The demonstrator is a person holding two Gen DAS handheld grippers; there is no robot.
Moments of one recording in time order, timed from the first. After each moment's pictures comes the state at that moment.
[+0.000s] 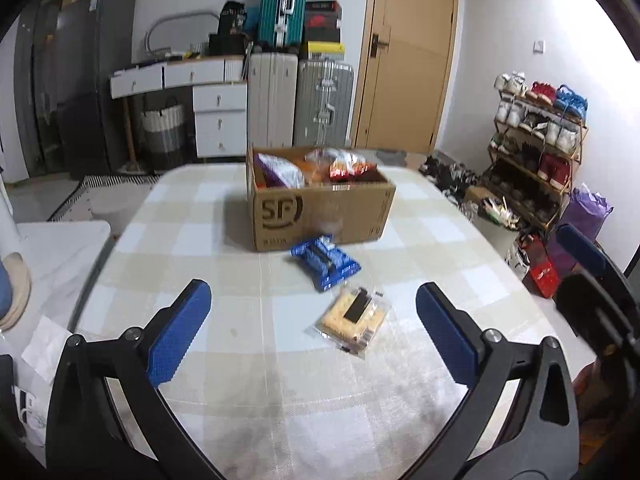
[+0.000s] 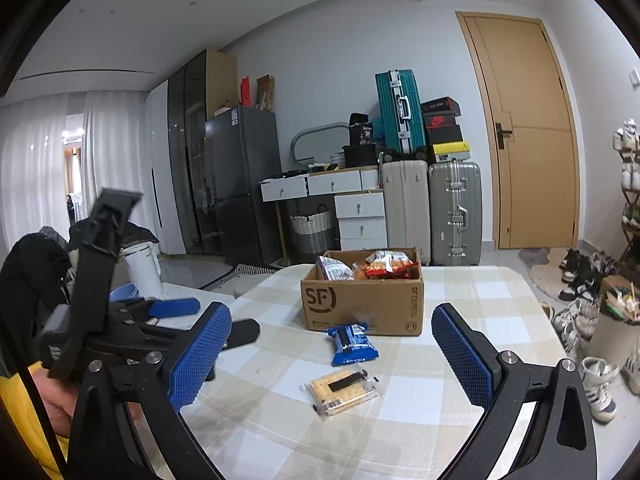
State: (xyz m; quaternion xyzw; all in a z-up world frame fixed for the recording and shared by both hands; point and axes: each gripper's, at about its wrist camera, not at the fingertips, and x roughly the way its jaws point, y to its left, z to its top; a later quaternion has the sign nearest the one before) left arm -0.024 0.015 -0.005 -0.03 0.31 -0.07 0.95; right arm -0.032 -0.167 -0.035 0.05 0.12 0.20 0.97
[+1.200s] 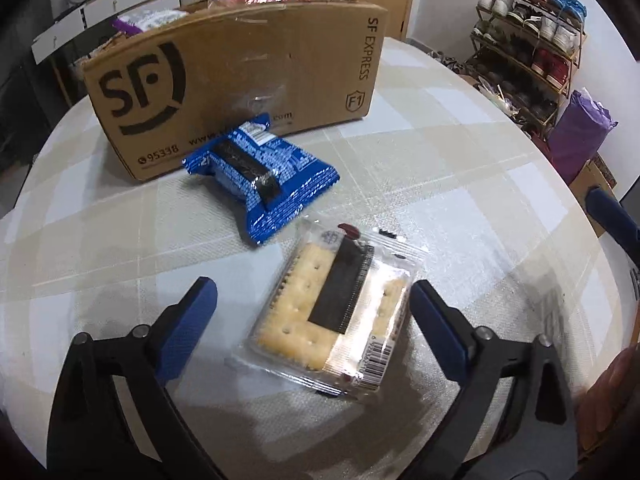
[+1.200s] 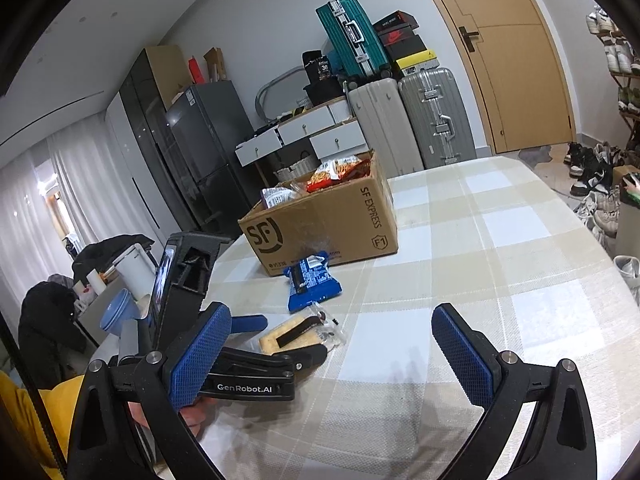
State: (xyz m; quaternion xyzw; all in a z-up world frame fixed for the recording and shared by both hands) left arm 0.165 -0.073 -0.178 0.05 0.47 -0.14 0.87; right arm 0.058 -0.221 -0.129 0.16 0.24 0.21 0.93
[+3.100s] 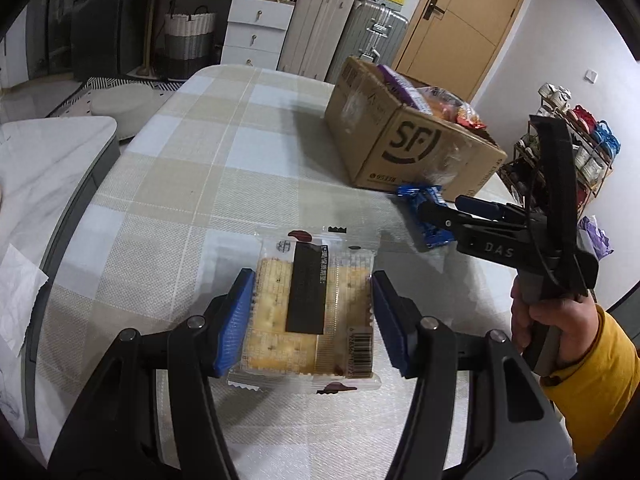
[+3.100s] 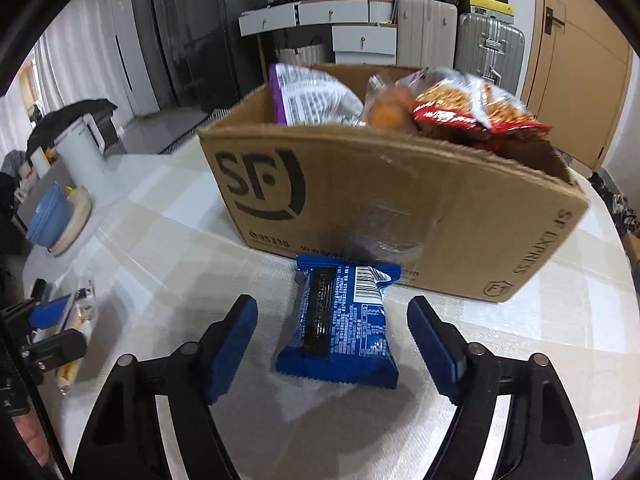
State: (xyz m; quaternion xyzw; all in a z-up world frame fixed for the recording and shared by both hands) left arm 0.078 0.130 -0.136 -0.14 0.42 -0.06 0.90; right arm 0.225 -0.064 -0.148 -0.06 0.41 0.19 0.89
